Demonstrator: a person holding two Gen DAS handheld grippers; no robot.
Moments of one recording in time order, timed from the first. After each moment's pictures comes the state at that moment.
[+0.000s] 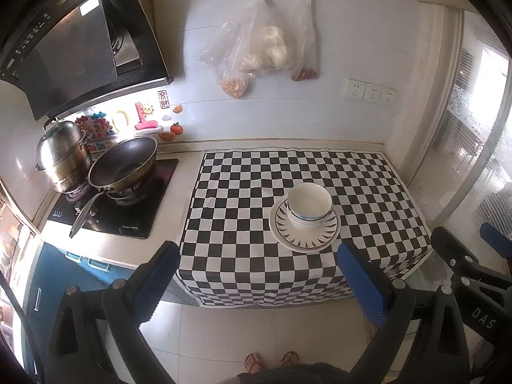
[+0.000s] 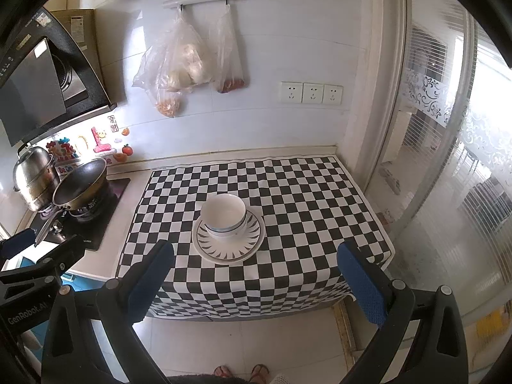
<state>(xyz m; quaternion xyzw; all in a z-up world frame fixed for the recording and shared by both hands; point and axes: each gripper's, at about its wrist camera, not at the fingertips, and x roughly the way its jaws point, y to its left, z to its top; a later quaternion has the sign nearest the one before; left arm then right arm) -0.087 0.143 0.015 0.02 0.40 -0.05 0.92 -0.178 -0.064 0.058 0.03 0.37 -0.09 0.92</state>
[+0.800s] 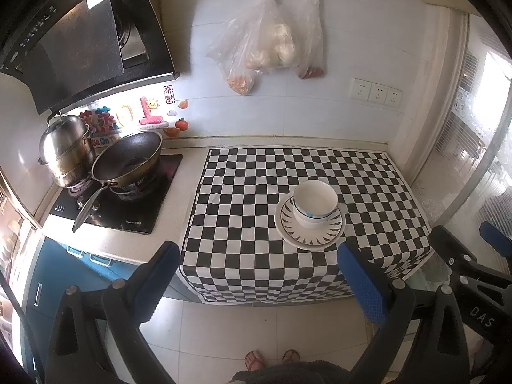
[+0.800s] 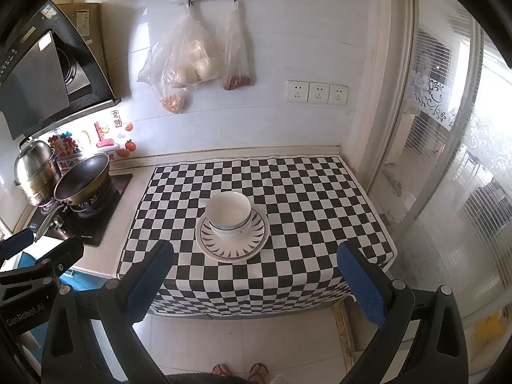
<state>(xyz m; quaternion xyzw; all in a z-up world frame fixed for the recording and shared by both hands) -0.089 0.154 0.013 0.02 0.40 -0.05 0.91 -0.174 -0.060 0.055 0.02 0.38 -0.08 0.92</state>
